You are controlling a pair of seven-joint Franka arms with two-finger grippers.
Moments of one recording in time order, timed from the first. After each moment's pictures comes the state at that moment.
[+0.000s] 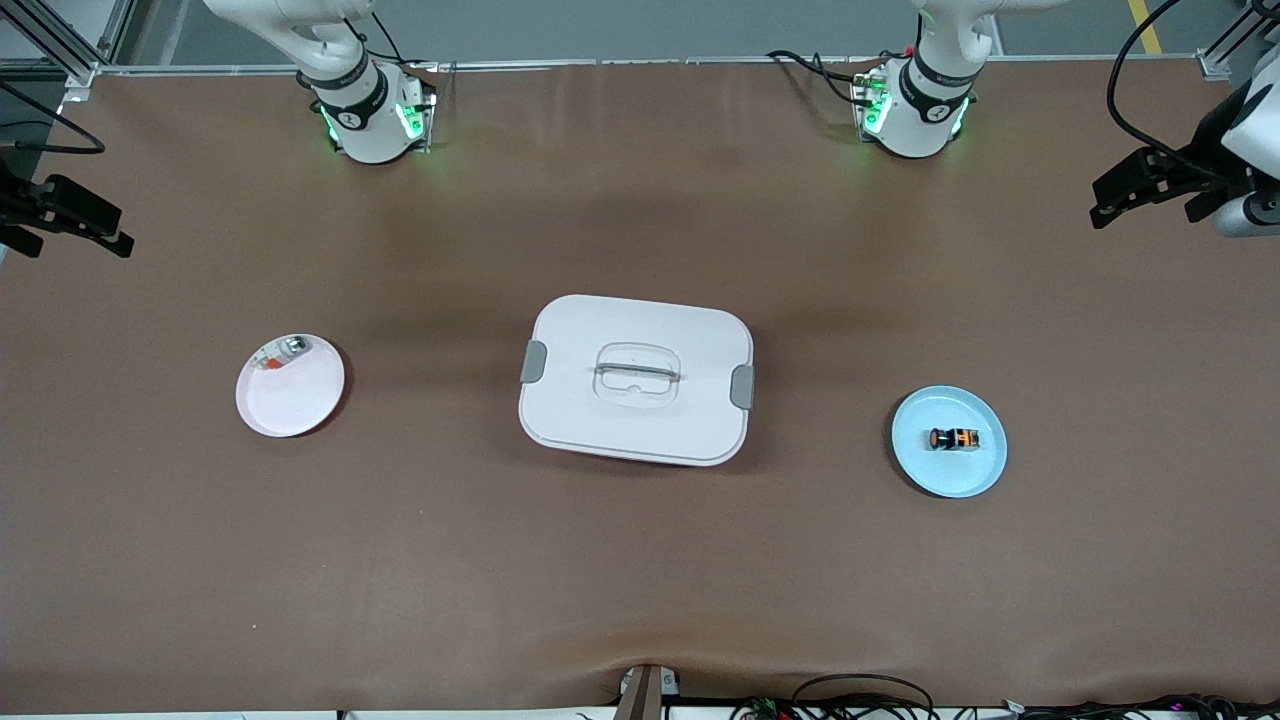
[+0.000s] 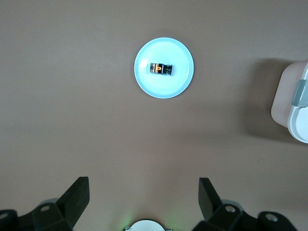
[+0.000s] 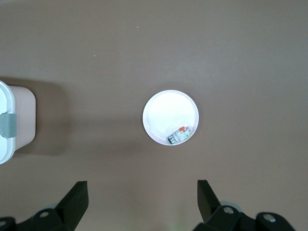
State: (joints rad) left arm 0.01 -0.07 -0.08 -1.57 0.02 1.45 -0.11; right arm 0.01 -0.03 -0.06 -1.52 0.02 1.49 -0.03
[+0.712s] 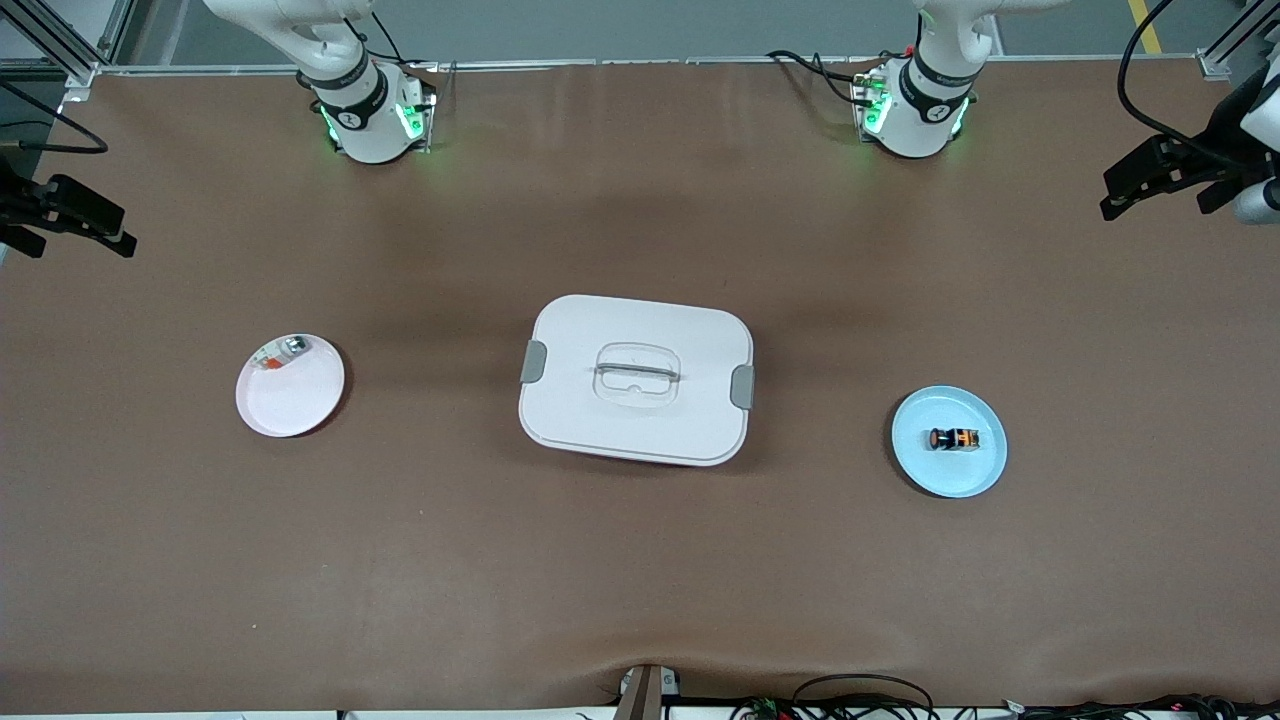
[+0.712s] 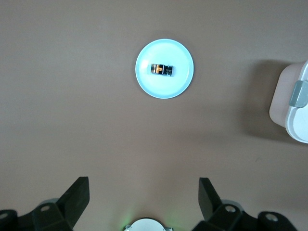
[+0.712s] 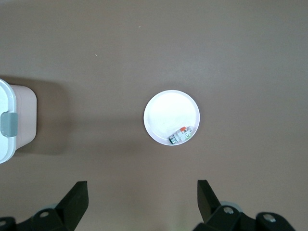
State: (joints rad) left arm 0.02 -0.06 -0.08 -1.54 0.02 1.43 -0.11; right arm 0.01 -0.03 -0.06 -1.52 0.02 1.49 -0.03
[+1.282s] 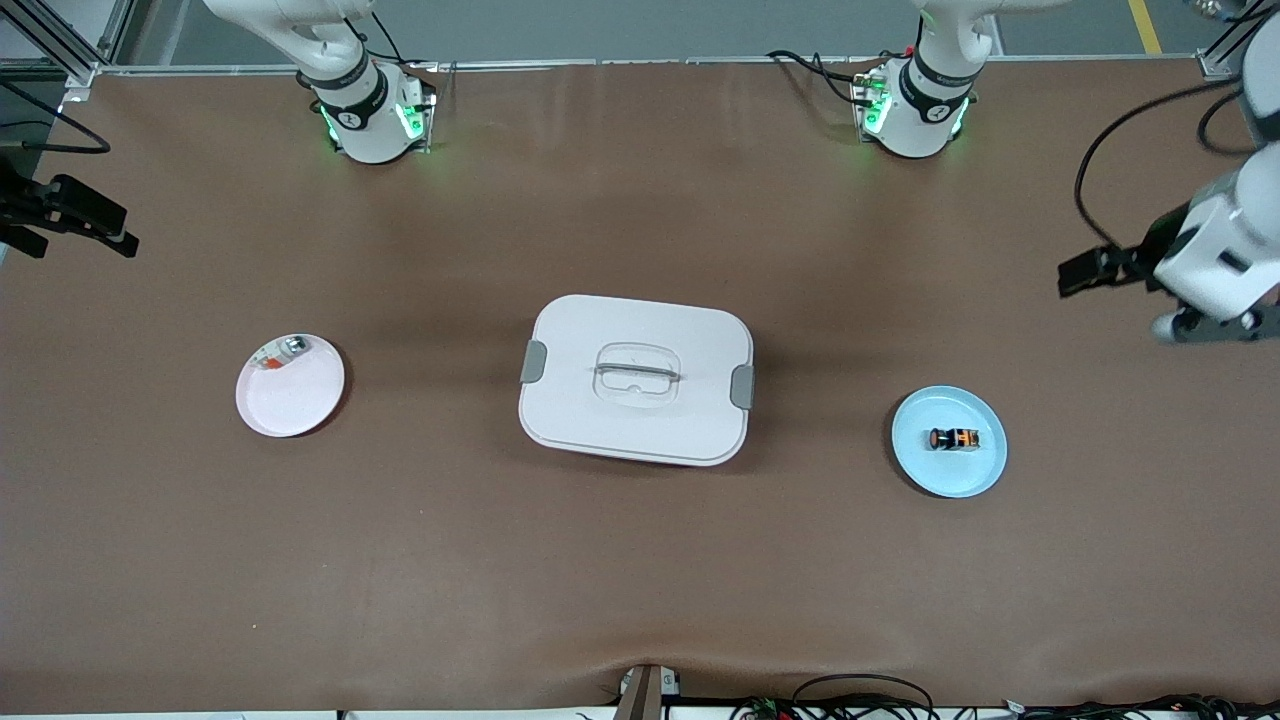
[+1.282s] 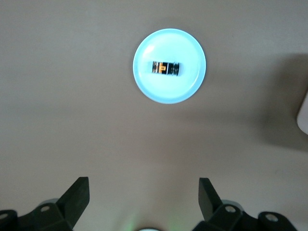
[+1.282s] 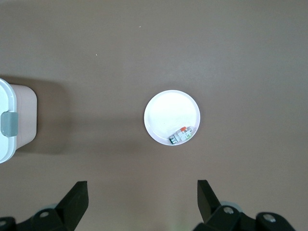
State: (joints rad) left arm 0.02 0.15 -0.08 -1.58 0.04 1.57 -0.11; right arm 0.01 -0.03 -0.06 -1.52 0.02 1.49 -0.03
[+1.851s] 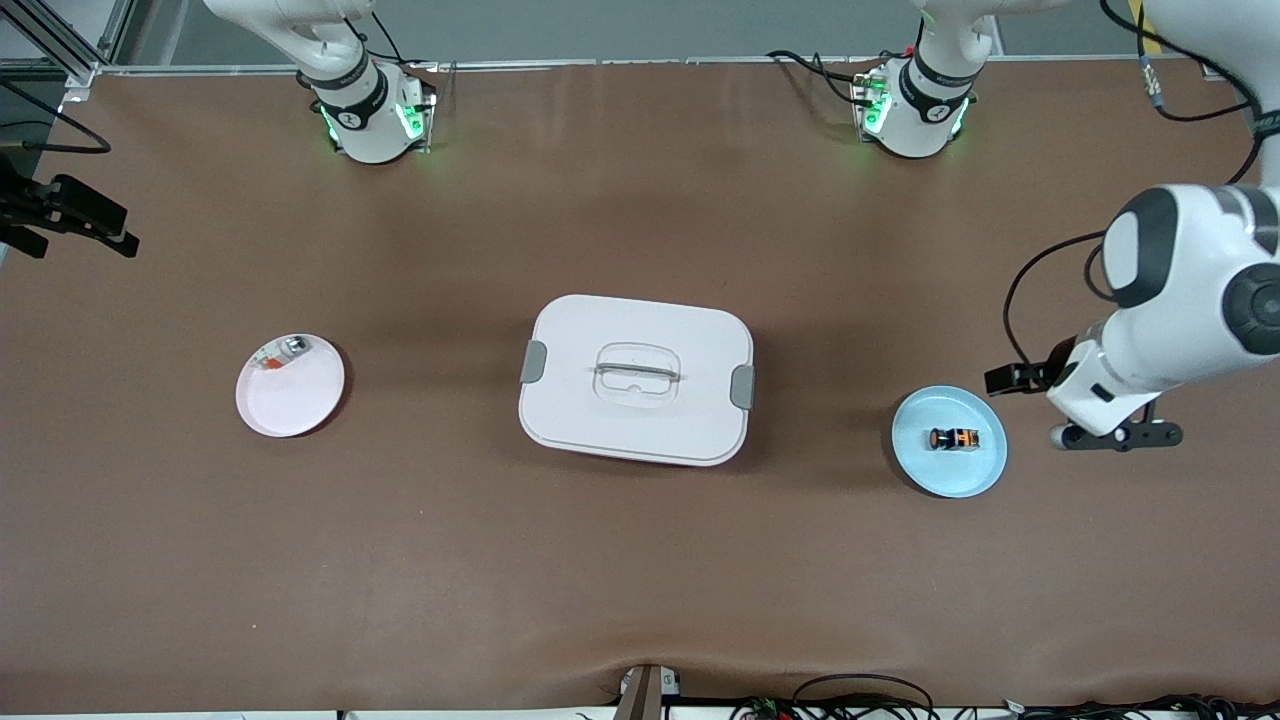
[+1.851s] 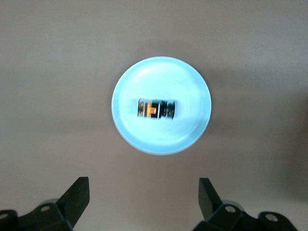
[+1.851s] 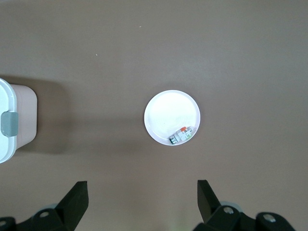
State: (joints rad) left arm 0.02 0.33 -0.08 -1.73 0.04 1.96 -0.10; right arm 0.01 -0.03 -0.06 -1.52 0.02 1.49 -0.03
